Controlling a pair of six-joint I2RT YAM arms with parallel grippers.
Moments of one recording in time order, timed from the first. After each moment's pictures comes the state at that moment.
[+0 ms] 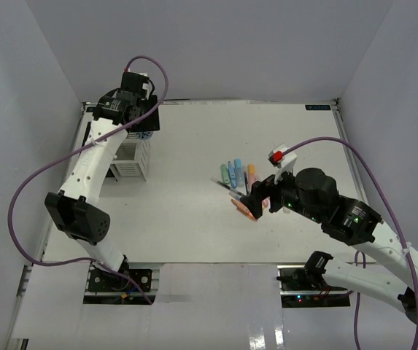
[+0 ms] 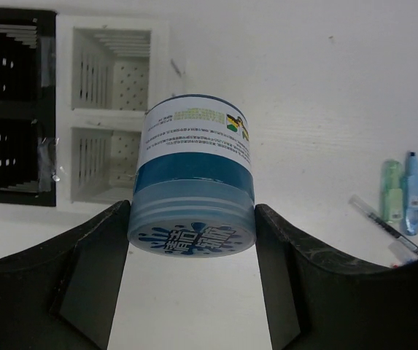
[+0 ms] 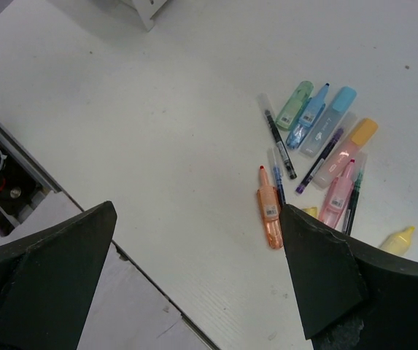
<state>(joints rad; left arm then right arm) -0.33 1.66 1.88 -1.01 -0.29 -0.24 0.96 0.76 1.01 -0.64 0.12 0.23</state>
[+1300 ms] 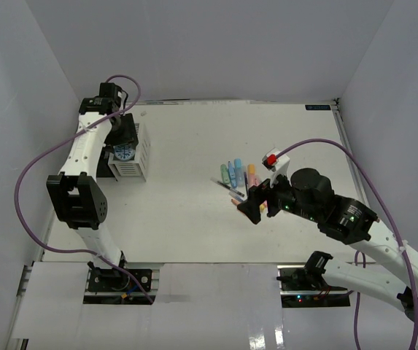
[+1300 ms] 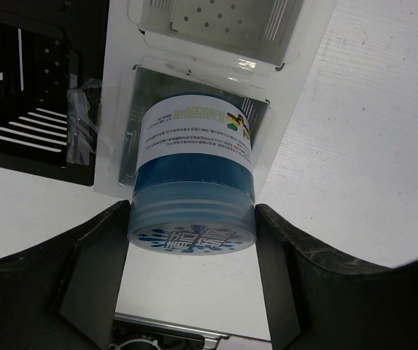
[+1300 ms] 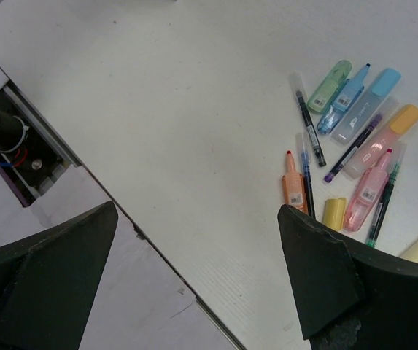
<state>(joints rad) -0.05 1.80 1.81 -1.15 -0.13 -0.25 0.96 0.78 1.00 -0.66 0.02 0.24</state>
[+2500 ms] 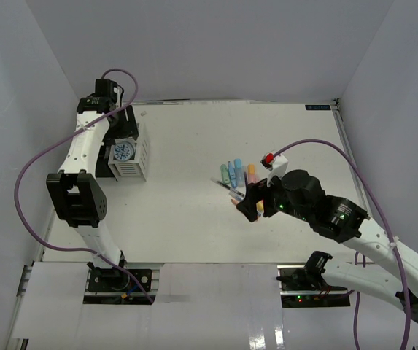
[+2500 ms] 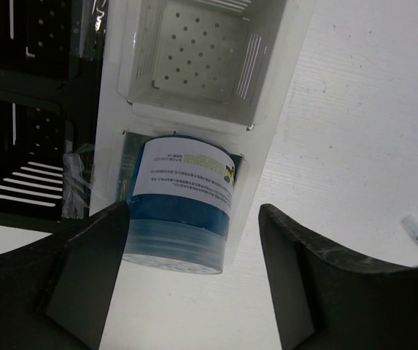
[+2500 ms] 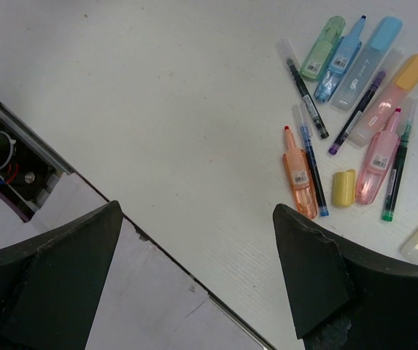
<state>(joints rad) -0.02 1.83 1.82 -1.04 -0.07 -0.23 0.96 0.80 0.95 -0.66 0.08 0.36</state>
